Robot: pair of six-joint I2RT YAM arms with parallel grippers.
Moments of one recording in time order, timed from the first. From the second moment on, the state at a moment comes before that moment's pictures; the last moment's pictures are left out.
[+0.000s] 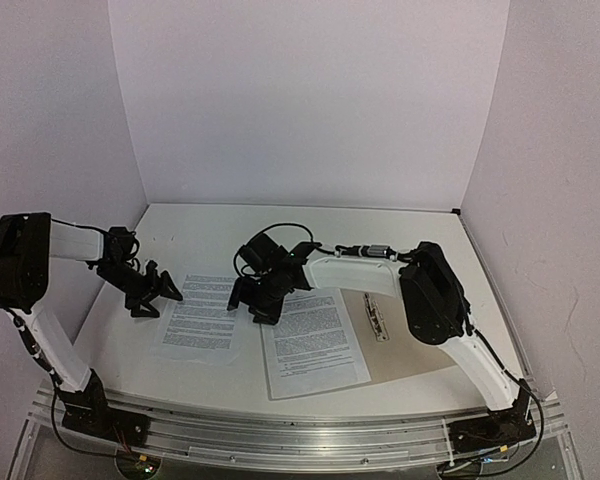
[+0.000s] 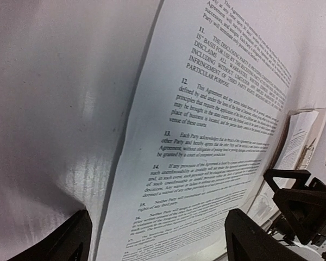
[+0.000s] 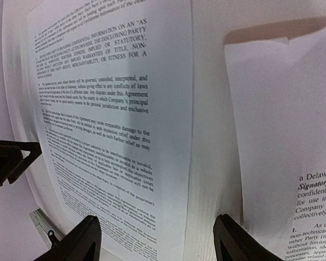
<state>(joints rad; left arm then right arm) 0.00 1.71 0.94 -0.60 0.53 -0.33 1.00 2.52 2.13 -0.60 -0.18 1.13</state>
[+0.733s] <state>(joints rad) 0.00 1.71 0.87 -0.48 0.65 -0.37 0.98 2.54 2.03 -0.25 -0.31 1.22</state>
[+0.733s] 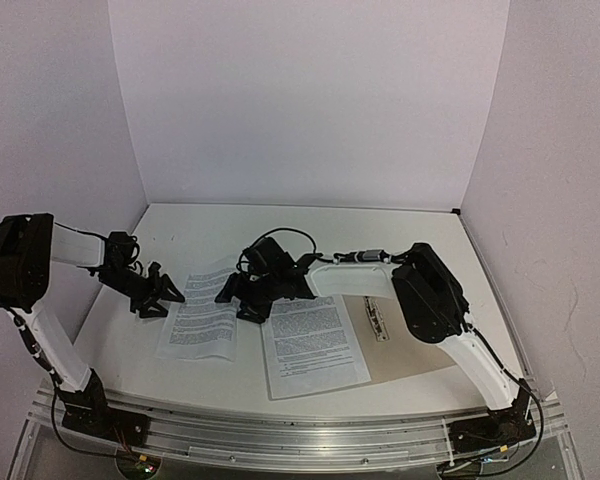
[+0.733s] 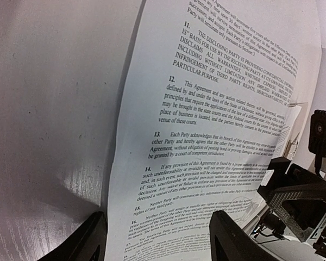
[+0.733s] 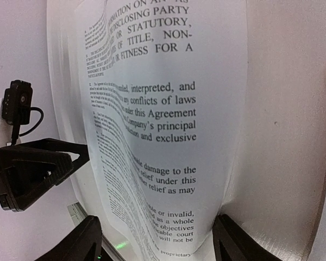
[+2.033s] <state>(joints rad) 0.03 1.74 0.97 -0.58 0.93 -0.19 0.92 2.32 1.83 0.03 -0.48 0.93</state>
